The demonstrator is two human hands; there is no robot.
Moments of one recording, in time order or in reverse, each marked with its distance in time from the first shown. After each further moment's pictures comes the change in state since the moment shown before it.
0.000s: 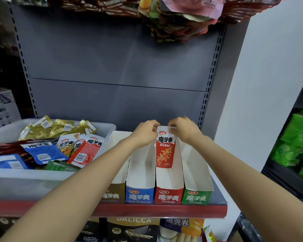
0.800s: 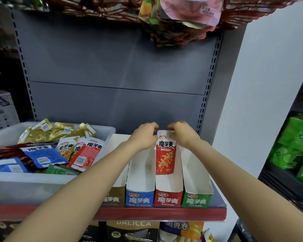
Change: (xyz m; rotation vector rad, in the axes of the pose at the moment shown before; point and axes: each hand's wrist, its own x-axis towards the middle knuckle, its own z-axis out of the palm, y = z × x) left_hand 0.002 -0.002 -0.001 0.189 0.030 0.029; right_hand -0.003 -0.006 0.002 0.087 -0.014 0.039
